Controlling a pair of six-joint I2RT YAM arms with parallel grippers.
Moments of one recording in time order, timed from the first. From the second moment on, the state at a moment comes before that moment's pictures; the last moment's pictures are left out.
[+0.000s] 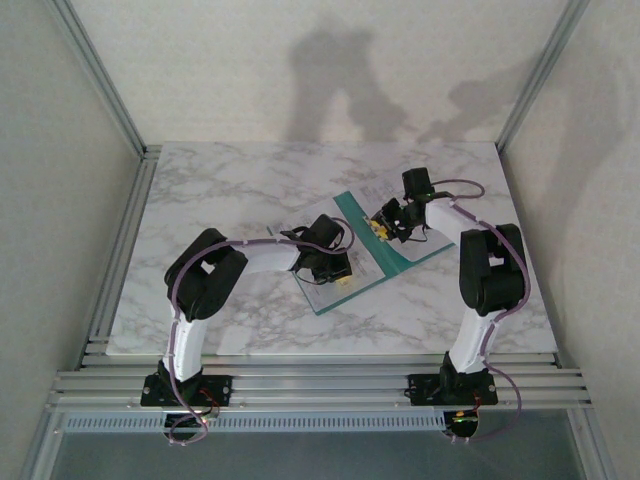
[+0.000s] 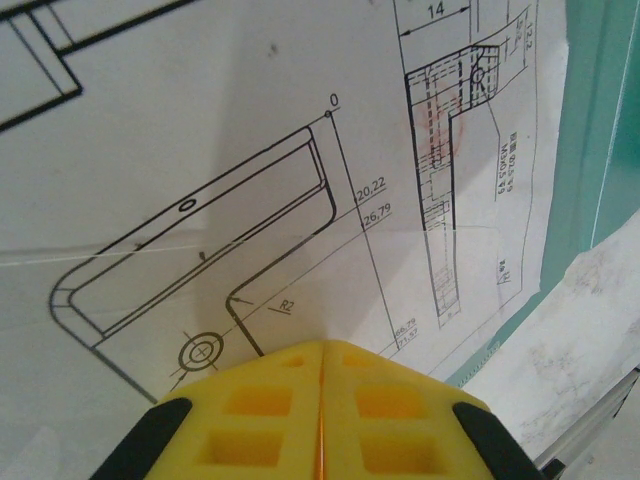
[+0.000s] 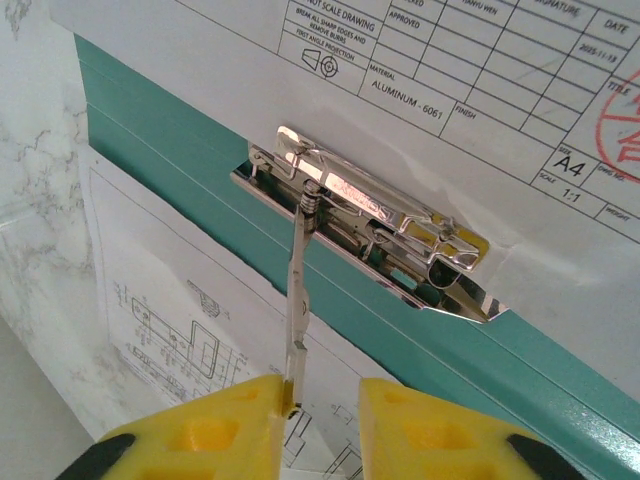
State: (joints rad) left arm -0.74 2.04 1.26 -0.23 0.36 -1.02; right arm 0.23 1.87 1.26 -0.49 -0.42 0.98
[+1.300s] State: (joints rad) left arm -0.74 2.04 1.26 -0.23 0.36 -1.03; right arm 0.23 1.87 1.26 -0.48 -0.42 1.01
